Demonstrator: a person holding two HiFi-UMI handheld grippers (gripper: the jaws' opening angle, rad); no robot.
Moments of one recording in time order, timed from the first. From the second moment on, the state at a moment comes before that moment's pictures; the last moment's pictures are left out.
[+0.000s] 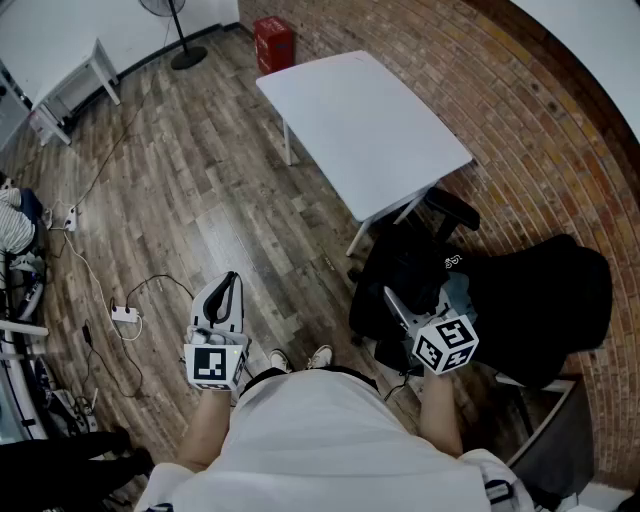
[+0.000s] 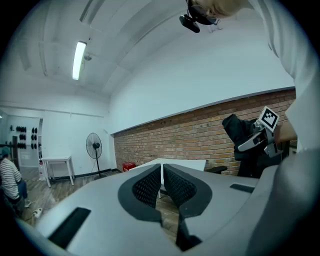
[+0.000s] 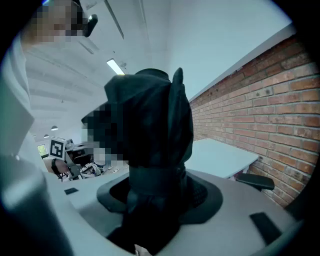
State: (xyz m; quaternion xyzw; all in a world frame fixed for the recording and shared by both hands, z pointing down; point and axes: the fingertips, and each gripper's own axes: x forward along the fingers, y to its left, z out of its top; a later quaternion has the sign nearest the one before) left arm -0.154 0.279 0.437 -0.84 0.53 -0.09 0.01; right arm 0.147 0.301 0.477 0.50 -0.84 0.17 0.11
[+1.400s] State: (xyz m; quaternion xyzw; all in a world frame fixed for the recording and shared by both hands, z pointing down) left arm -0.195 0.208 0.479 -0.86 0.50 -0.09 -0.04; right arm 0.098 0.214 0.464 0.53 -0.82 0.19 0.05
